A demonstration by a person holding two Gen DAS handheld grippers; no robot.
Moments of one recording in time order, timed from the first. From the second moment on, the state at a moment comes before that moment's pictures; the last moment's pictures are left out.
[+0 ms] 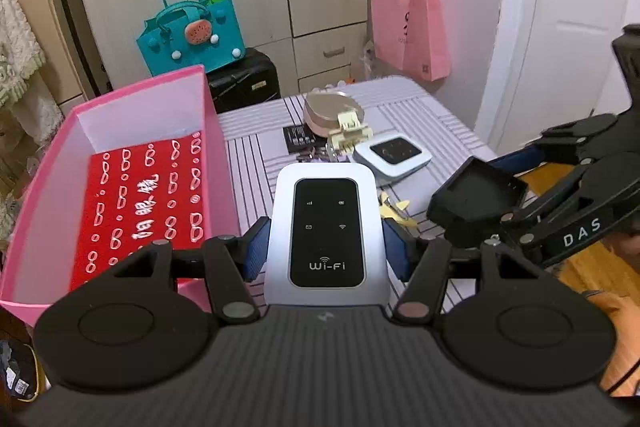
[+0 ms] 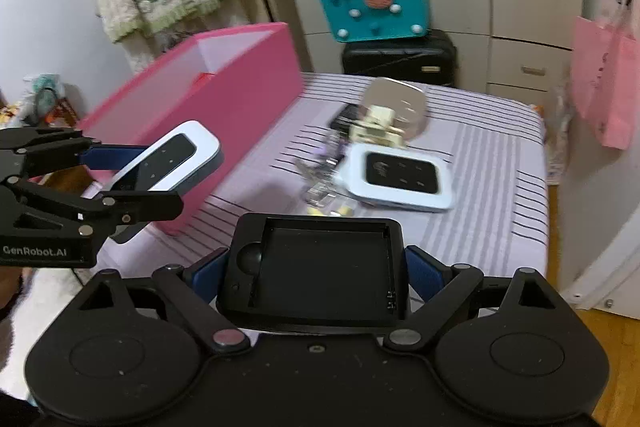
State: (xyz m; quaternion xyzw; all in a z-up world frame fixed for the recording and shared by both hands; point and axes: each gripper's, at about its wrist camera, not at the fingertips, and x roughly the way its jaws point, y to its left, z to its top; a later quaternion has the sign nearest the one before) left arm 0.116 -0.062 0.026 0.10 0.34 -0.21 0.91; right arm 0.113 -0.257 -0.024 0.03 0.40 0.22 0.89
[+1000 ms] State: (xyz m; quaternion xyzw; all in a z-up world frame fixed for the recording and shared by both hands) left arm 0.172 0.070 0.086 0.03 0.33 -0.15 0.93; right arm 0.198 -0.122 0.098 -0.09 0.29 0.36 0.88
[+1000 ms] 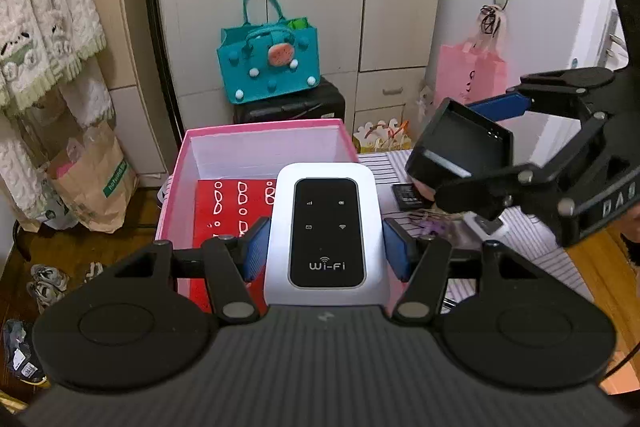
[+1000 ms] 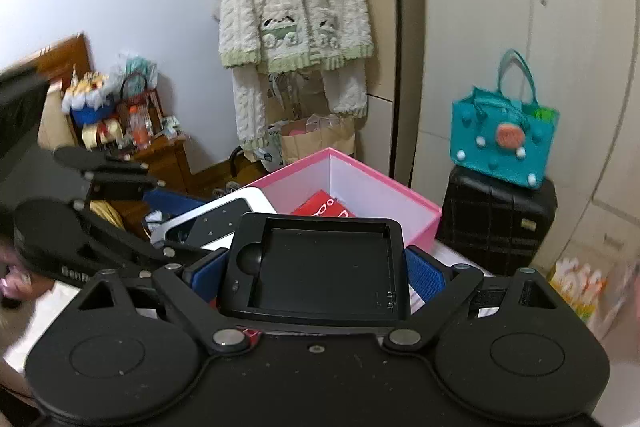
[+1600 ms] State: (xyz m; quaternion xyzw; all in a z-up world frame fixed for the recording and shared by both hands) left arm 0.307 0.101 0.034 0.03 0.40 -0.11 0.91; right arm 0.302 -0.053 0.044 -0.25 0.32 0.39 0.83
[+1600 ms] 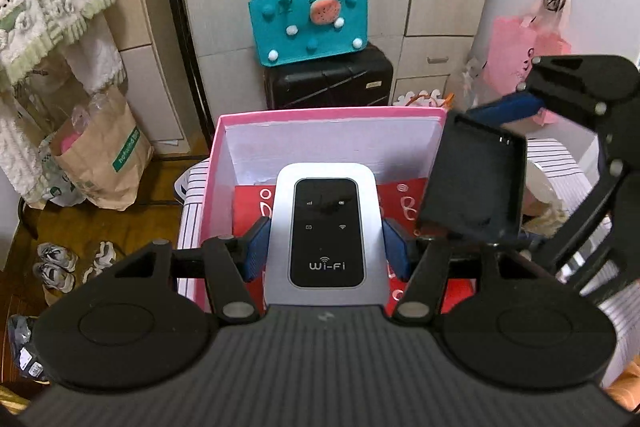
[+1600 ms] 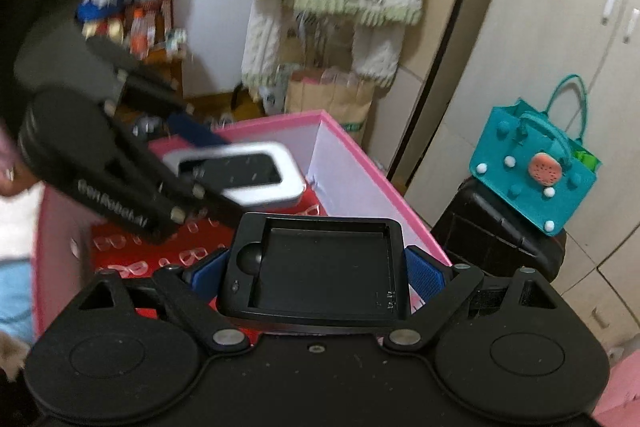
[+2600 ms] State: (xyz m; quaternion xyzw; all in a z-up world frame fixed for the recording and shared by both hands) left arm 0.355 0.101 0.005 0.03 0.45 -0.06 0.89; right arm 0.355 0.021 -0.007 -0.40 0.38 0.45 0.70
